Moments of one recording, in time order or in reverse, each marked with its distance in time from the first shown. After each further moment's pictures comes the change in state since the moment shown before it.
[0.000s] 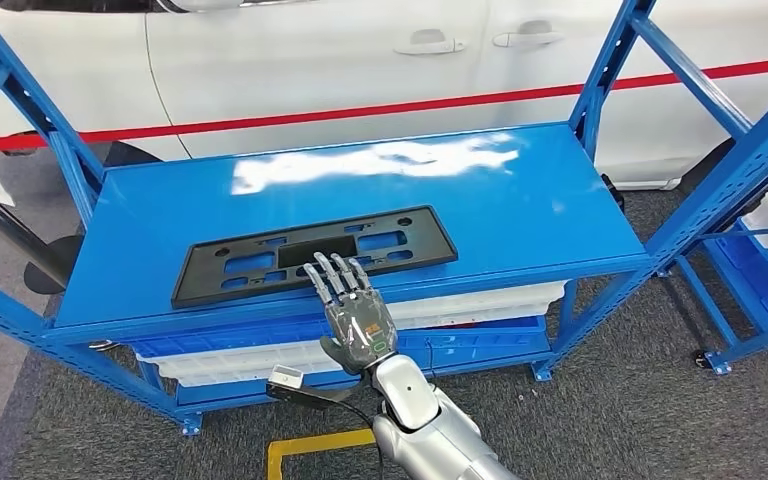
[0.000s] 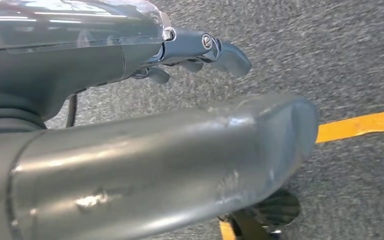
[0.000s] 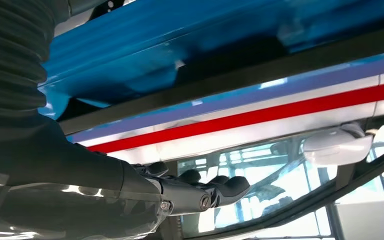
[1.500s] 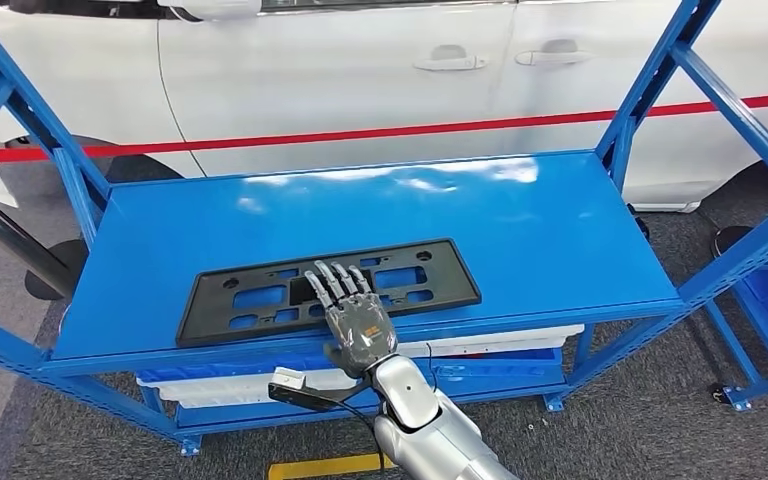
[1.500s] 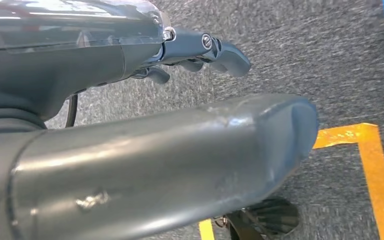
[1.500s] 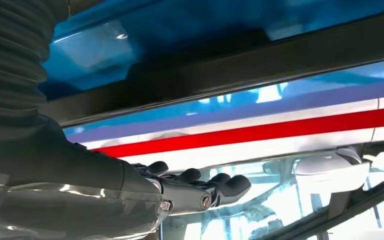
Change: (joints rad) left arm 0.002 -0.014 0.020 0.000 -0.036 0.019 0.006; right arm -0.018 0.017 -0.001 0.062 -0.014 0.033 -0.010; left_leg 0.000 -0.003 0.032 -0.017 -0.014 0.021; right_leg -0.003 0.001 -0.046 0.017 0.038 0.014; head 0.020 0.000
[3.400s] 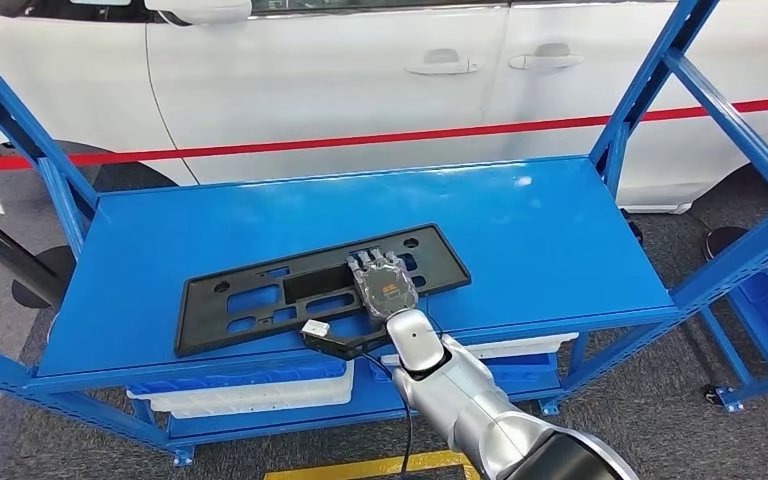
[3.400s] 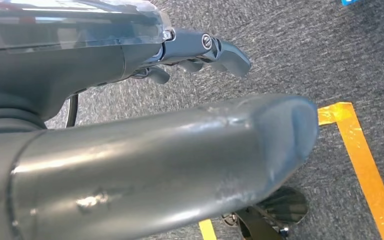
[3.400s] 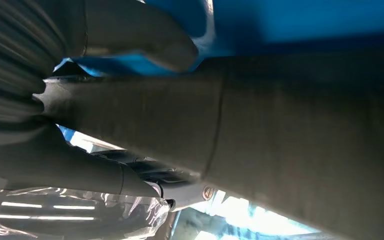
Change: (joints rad) left arm -0.013 -0.007 0.059 0.000 -0.142 -0.038 -0.022; right arm -0.253 -0.014 -0.024 0.309 0.157 0.215 0.218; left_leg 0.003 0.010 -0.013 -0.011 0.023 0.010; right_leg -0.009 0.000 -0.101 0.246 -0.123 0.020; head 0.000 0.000
